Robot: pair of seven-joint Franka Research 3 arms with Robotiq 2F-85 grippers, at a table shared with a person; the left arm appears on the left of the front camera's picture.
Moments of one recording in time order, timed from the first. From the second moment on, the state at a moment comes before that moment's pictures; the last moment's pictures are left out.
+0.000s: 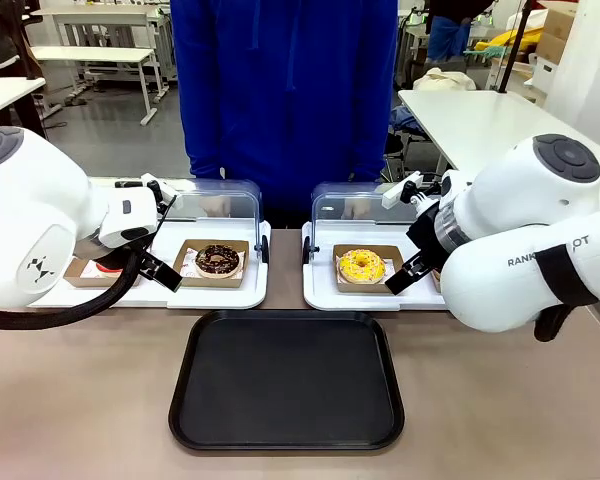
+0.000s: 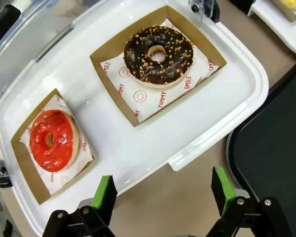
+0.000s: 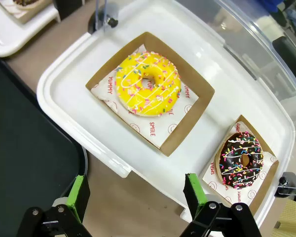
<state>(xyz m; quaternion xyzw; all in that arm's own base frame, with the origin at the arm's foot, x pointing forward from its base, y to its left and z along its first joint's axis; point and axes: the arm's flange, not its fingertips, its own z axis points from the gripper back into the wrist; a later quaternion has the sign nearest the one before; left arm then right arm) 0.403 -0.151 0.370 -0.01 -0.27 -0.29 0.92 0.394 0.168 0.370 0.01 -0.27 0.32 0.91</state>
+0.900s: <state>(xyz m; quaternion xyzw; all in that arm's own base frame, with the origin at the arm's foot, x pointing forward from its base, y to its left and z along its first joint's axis) 0.407 0.056 0.503 -0.21 -0.30 -0.39 0.85 0.347 -0.035 0.545 0.15 -0.38 0.33 0.85</state>
